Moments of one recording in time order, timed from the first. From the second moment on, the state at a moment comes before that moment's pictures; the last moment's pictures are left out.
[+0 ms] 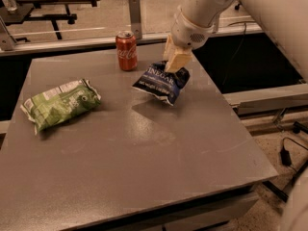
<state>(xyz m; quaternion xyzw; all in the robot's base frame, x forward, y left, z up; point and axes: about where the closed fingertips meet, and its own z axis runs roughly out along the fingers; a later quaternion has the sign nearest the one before) 0.622 -0.063 0.919 -0.76 0.62 0.02 0.20</state>
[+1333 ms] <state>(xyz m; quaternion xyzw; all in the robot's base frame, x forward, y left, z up) 0.696 -0.036 0.916 -0.74 0.62 0.04 0.24</state>
